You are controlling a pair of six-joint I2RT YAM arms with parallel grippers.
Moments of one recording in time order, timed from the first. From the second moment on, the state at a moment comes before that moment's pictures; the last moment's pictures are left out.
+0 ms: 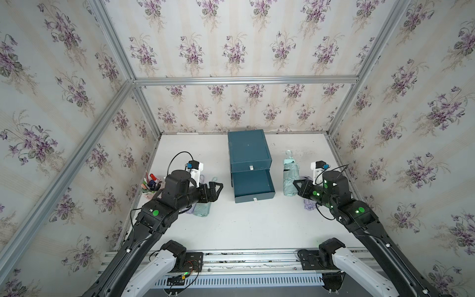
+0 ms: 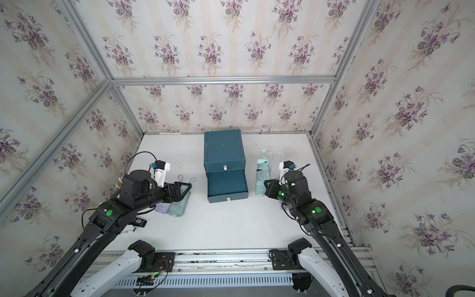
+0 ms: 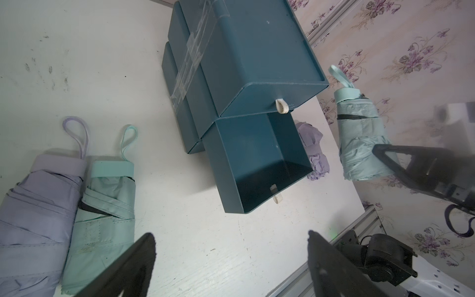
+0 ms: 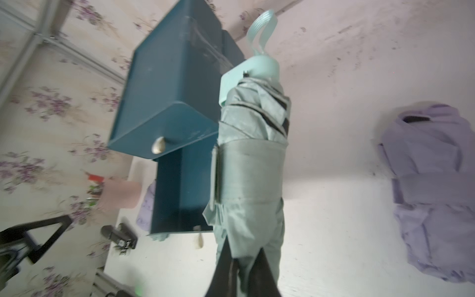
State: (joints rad) left arm -0.43 0.79 0.92 -0.72 0.22 -0.51; right arm 0.42 0.74 0.82 -0.63 -0.19 0.65
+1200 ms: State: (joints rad) left arm -0.43 1.59 1.55 -0.86 0.21 -0.37; right arm 0.70 1.25 1.21 -0.86 -0.41 0.81
